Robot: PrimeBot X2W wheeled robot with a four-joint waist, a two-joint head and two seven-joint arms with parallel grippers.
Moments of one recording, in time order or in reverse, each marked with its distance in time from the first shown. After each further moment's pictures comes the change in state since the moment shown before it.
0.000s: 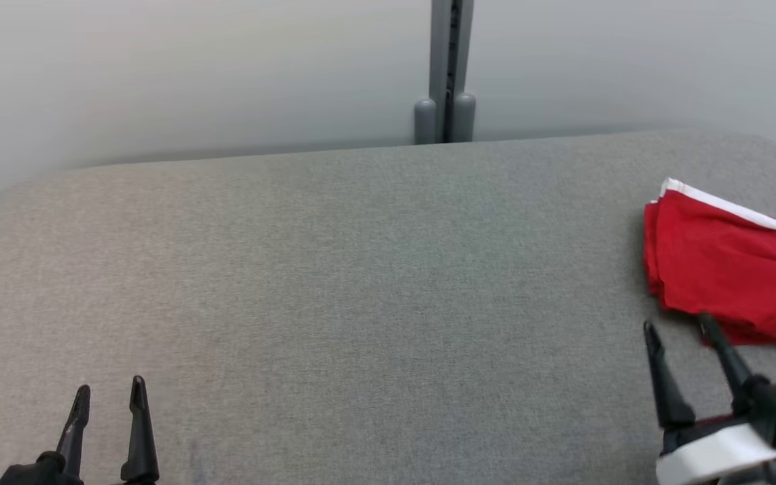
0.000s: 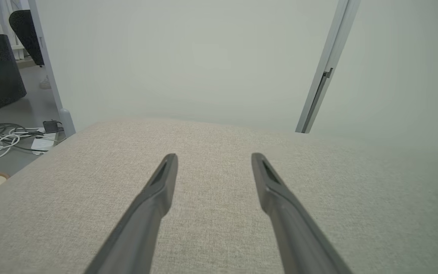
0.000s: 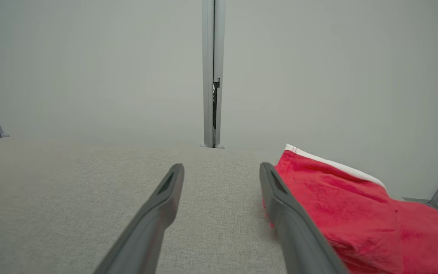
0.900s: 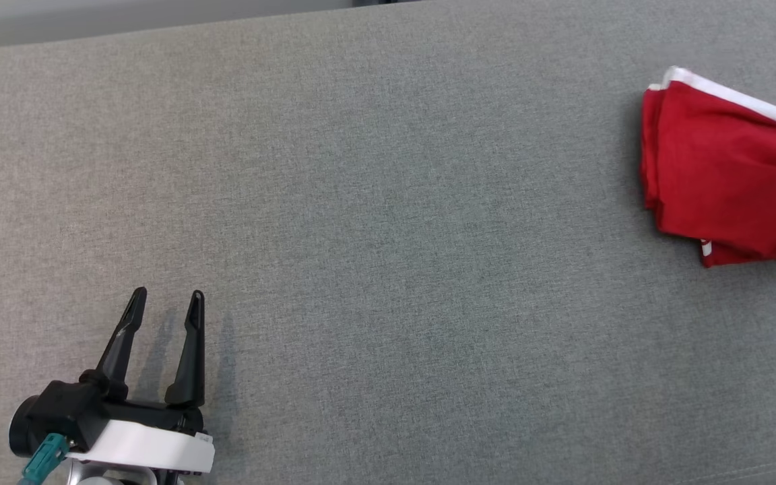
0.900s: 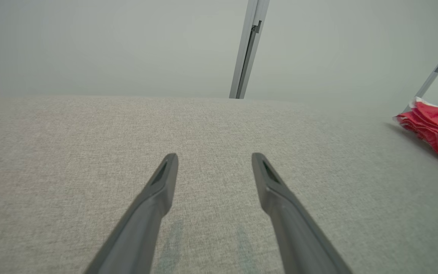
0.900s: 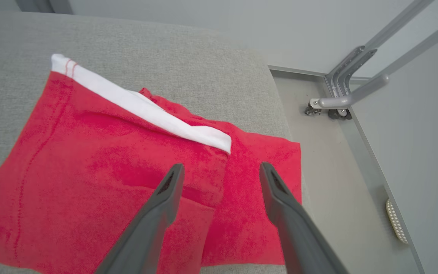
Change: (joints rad) left arm -0.147 0.073 -0.193 -0.081 -0.037 -0.024 0.000; right arm -0.754 -0.378 0.040 0.497 0.161 0.000 0.739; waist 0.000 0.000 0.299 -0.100
